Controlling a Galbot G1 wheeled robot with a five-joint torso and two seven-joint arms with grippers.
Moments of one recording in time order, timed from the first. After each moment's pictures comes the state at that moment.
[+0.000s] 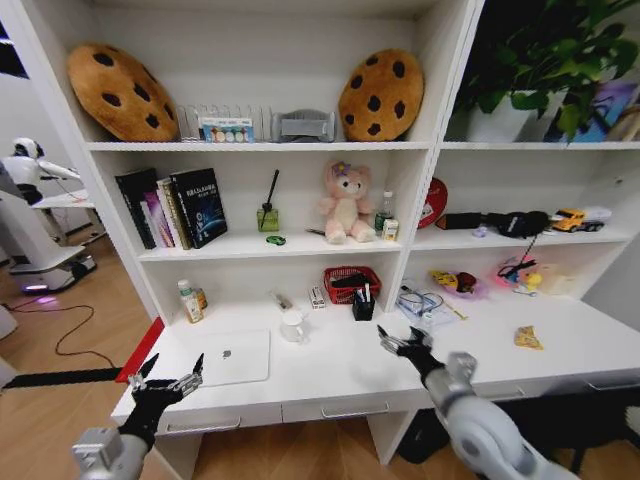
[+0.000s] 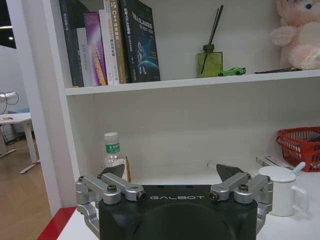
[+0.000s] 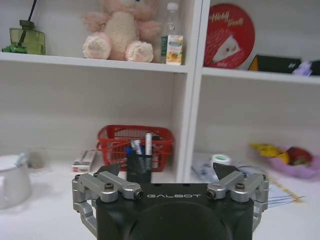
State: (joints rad) left arm 1.94 -1.23 -0.85 -2.45 -0.41 0.22 -0.10; right arm -1.79 0.87 0.65 2.30 0.59 -0.15 0.34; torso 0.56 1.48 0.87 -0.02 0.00
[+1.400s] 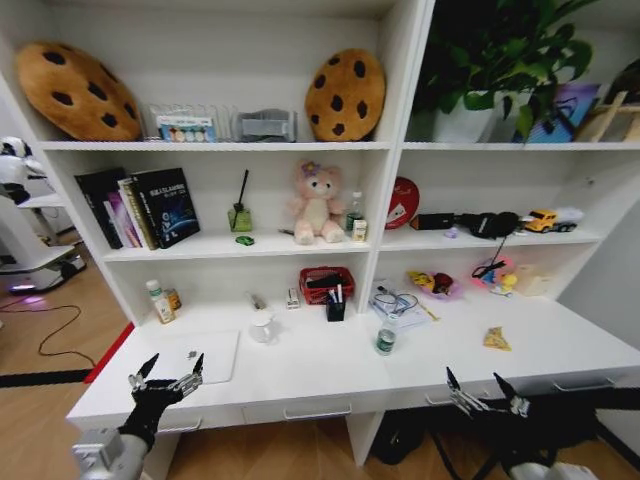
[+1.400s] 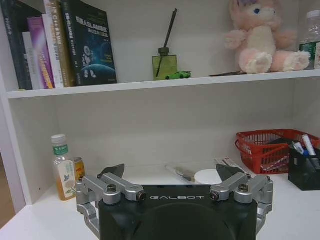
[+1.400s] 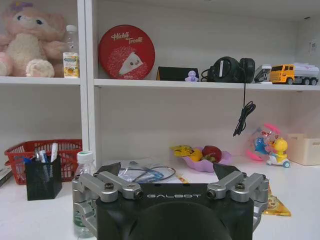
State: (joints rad) left arm 1.94 -1.23 -0.85 -2.45 -0.41 0.22 -0.10; right arm -2.03 1.21 0.85 2.30 0.47 0.09 0.14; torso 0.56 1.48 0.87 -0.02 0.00
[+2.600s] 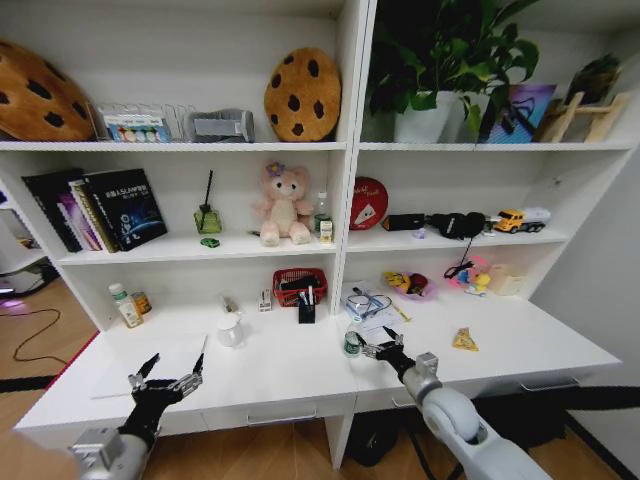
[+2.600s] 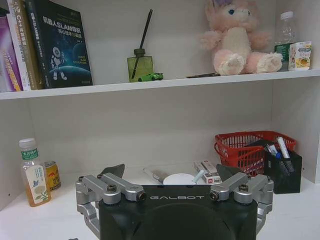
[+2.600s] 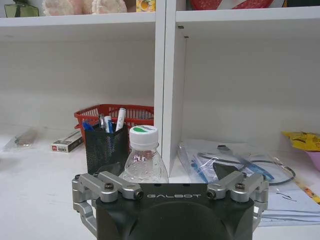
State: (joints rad) left arm 1.94 -1.23 -0.85 -2.45 -0.41 0.22 -0.10; right arm -1.20 0.93 0.23 1.85 0.57 -0.16 0.07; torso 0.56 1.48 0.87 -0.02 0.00
